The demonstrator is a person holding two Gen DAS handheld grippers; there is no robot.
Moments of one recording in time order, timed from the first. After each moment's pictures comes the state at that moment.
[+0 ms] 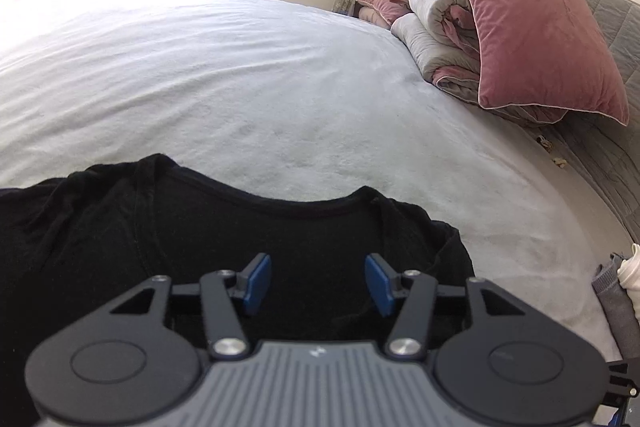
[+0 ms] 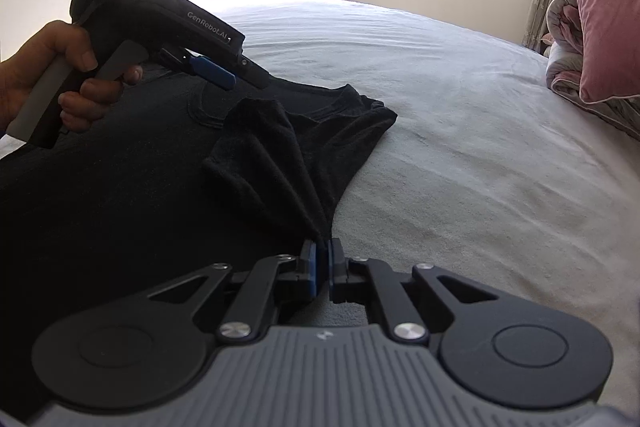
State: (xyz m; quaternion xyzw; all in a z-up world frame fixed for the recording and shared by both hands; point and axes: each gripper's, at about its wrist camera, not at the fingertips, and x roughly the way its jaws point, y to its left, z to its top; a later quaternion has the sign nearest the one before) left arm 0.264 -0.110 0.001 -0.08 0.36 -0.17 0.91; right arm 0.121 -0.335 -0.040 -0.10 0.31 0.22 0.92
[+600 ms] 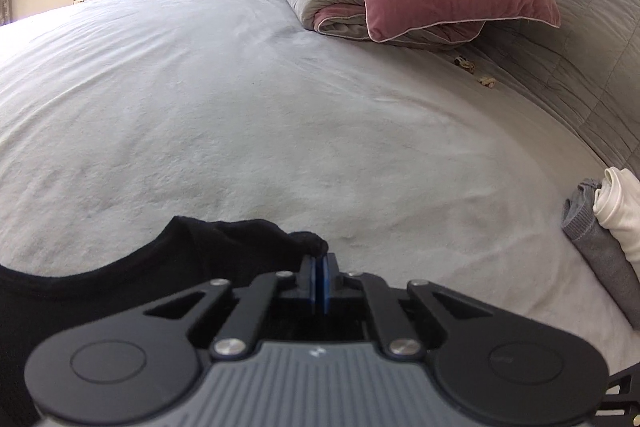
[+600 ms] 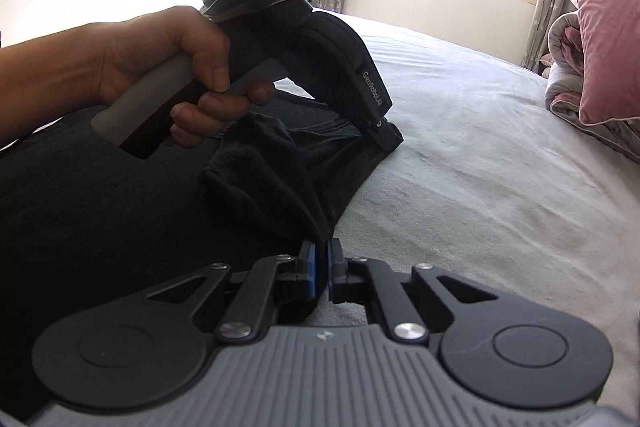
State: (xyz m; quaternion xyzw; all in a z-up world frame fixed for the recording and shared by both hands) left arm 0.306 -0.215 -0.018 -0.01 0.37 -0.29 0.88; right arm 0.119 -0.332 -0.039 -0.10 0.28 0.22 0.93
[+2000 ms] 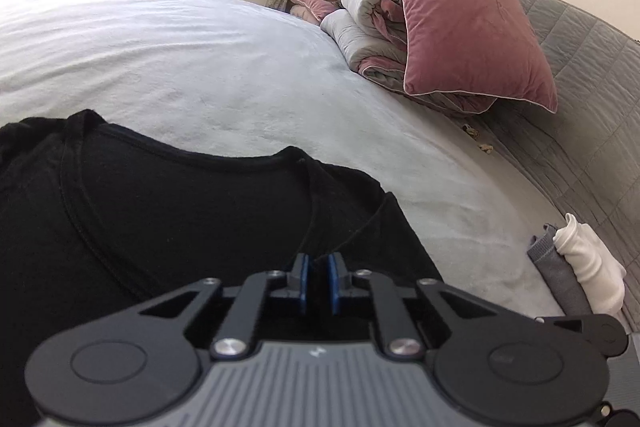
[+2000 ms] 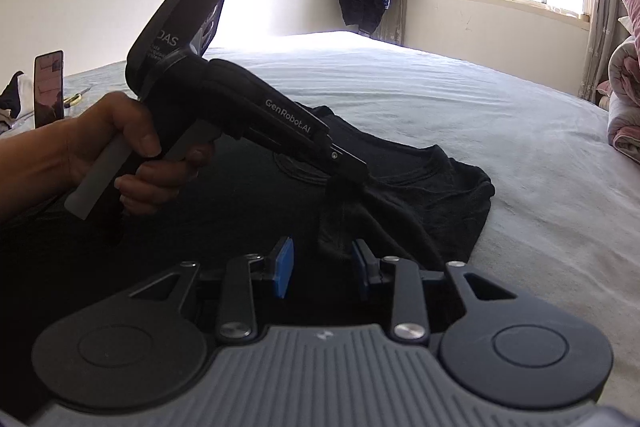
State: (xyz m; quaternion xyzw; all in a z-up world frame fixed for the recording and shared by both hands) left arm 0.235 -0.103 -0.036 -0.14 0.35 -0.26 0.89; right arm 0.110 -0.288 -0.033 -0.11 0.25 0.31 0.91
